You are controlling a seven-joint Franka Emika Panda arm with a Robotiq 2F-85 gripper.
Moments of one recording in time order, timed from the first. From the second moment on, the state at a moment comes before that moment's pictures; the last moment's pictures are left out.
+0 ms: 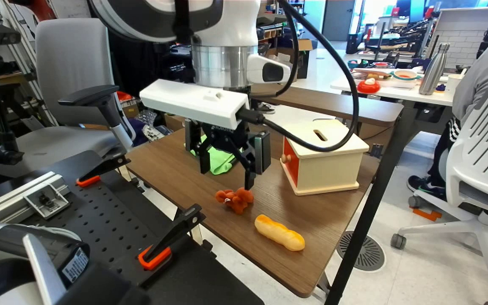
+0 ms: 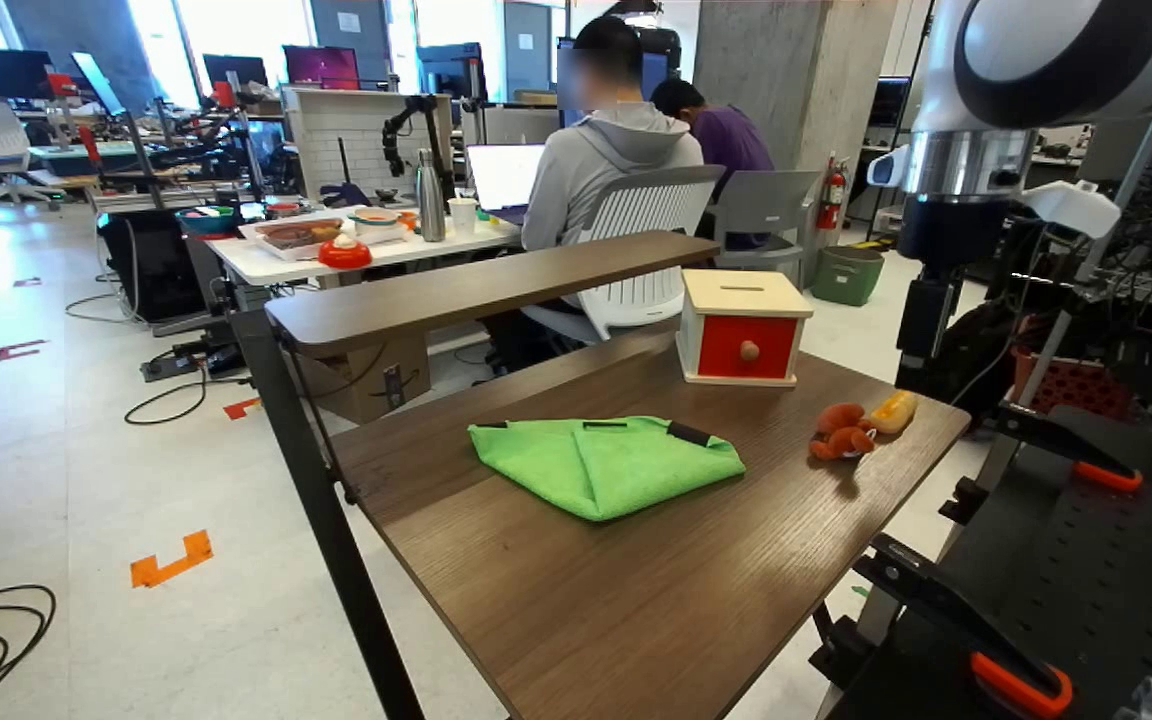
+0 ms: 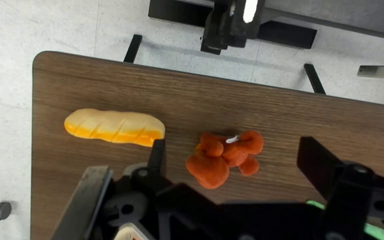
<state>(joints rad) -0.12 0.34 -0.10 -2.46 0.00 2.71 -0.47</state>
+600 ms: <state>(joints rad) -0.13 0.50 -0.09 -2.36 -0.14 2.75 -0.41</state>
